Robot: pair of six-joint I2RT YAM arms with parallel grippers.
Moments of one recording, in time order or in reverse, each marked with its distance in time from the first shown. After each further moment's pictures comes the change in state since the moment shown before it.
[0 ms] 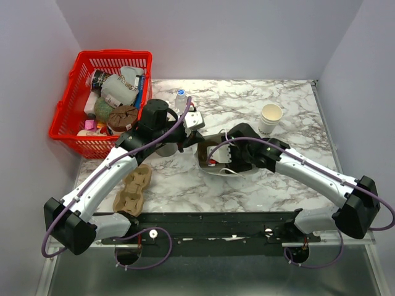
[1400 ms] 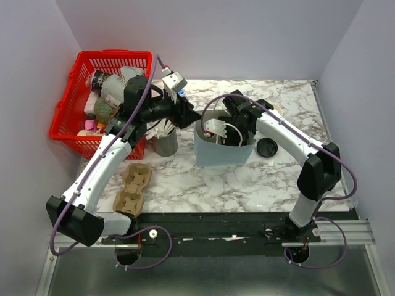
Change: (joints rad) left arm 0.165 0.087 0.199 0.078 0.006 -0.396; right arm -0.198 0.446 0.529 -0.407 -0.263 -0.009
